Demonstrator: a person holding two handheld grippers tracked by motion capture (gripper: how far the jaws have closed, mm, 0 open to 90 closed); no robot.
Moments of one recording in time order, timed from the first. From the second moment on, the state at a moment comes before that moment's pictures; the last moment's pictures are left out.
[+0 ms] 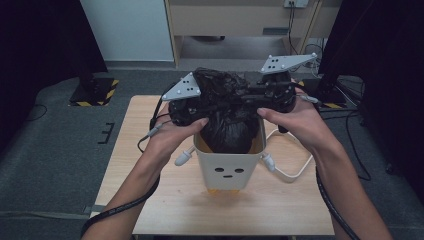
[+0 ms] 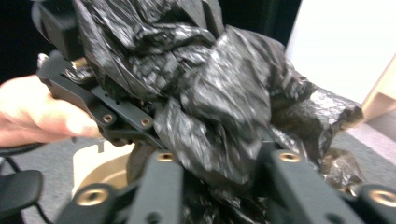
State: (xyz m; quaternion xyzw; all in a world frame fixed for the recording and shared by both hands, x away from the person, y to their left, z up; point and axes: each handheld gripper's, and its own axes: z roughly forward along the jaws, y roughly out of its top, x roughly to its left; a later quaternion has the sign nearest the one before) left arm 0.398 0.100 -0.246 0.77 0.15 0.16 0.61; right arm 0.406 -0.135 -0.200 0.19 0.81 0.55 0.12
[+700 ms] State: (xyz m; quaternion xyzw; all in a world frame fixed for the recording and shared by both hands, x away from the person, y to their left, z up) left arm 0.400 0.106 -0.245 0.76 0.15 0.13 0.63; right arm 0.411 -0.148 -0.212 0.19 0.82 0.52 0.12
